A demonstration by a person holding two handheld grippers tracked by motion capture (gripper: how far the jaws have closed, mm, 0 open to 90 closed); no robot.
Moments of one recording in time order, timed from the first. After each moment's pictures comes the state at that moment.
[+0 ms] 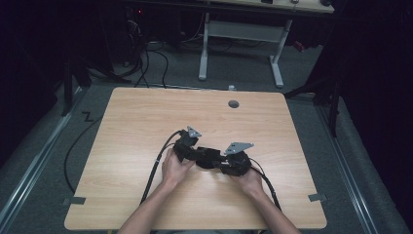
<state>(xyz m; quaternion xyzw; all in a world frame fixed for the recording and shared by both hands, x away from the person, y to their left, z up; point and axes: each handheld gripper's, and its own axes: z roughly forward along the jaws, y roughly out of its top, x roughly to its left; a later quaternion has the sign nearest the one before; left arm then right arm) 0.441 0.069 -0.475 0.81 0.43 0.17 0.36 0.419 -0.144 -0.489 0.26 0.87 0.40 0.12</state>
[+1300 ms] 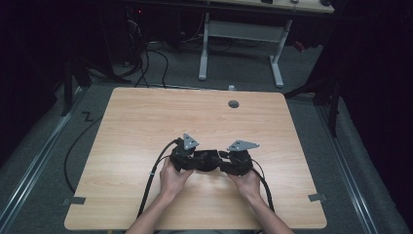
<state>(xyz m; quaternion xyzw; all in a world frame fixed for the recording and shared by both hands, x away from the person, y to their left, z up) 0.398 0.067 -0.465 0.80 0.41 0.21 0.40 0.405 -0.141 -0.466 0.34 0.82 0.44 0.14</state>
